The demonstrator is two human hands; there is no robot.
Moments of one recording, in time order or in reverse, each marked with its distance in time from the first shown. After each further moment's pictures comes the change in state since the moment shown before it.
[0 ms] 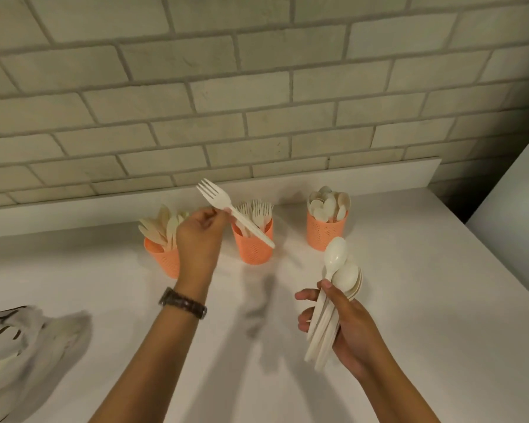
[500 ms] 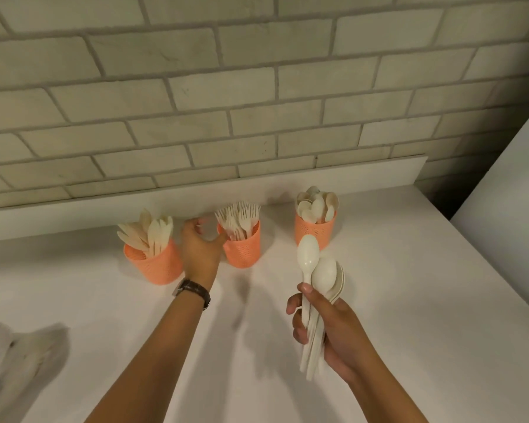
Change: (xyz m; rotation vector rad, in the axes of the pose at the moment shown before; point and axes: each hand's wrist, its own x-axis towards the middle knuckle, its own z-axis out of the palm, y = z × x) left_hand 0.042 -0.084 0.028 0.364 0.075 -0.035; right_hand 0.008 -0.003 0.003 -0.033 -0.049 -0.003
